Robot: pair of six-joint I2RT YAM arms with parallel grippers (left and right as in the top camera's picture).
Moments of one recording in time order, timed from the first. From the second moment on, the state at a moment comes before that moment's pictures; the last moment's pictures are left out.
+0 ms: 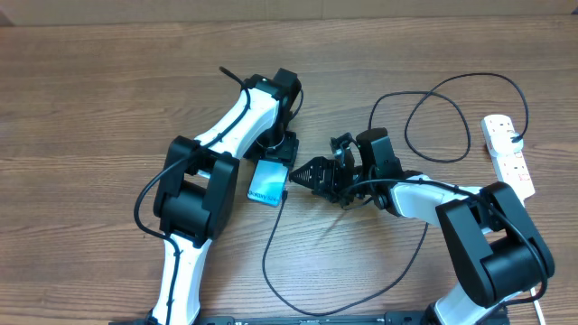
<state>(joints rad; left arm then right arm) -0.44 2.29 1.77 -1.17 0.07 -0.24 0.37 1.81 0.73 0.20 -0.82 0.76</state>
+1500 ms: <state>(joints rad) -0.32 2.34 1.79 -1.19 0.71 -0.18 0.53 1.82 0.71 0.35 -0.43 0.84</state>
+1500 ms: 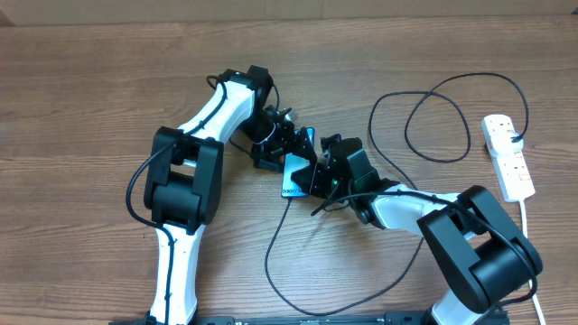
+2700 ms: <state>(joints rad) -0.18 2.32 1.79 -1.23 1.42 0.25 0.36 1.81 0.72 0.71 -0.98 1.12</state>
